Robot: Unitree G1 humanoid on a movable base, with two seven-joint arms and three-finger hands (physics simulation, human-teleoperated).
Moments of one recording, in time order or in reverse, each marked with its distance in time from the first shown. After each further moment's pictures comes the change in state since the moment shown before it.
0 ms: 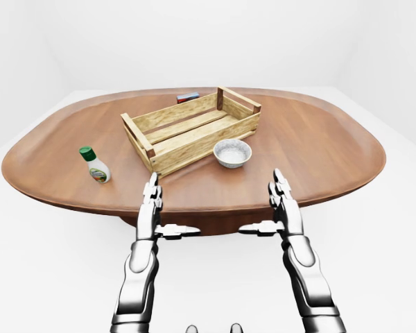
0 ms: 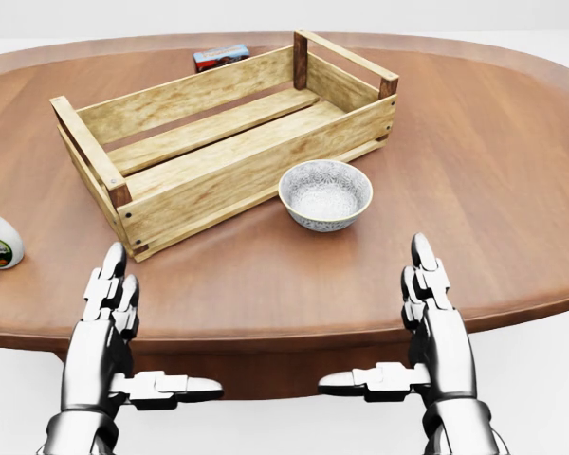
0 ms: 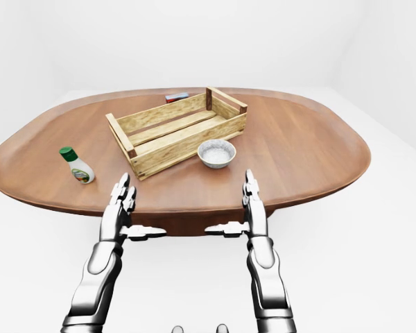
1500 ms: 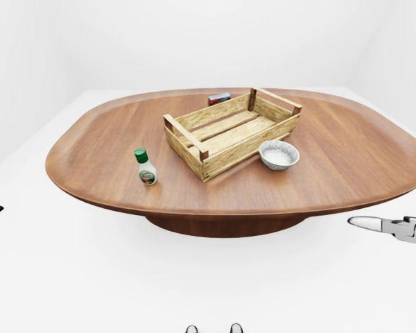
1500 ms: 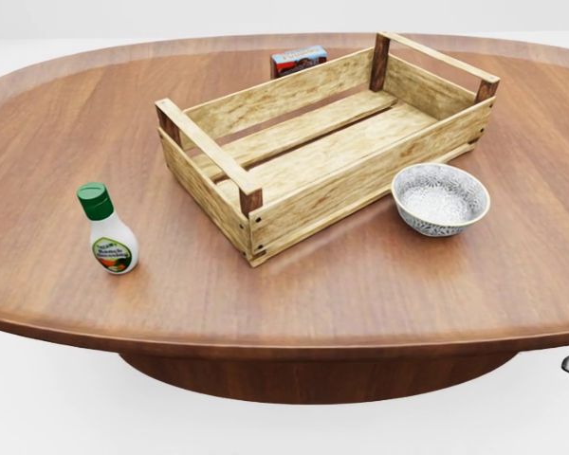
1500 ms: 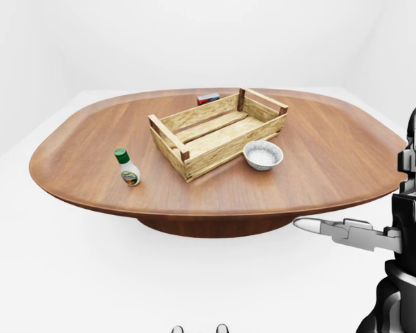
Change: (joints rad) left arm -0.017 0.405 0.926 -0.603 -0.511 0.092 -0.056; right arm 0.041 -0.164 -0.681 -0.864 -0.043 0.082 0.287
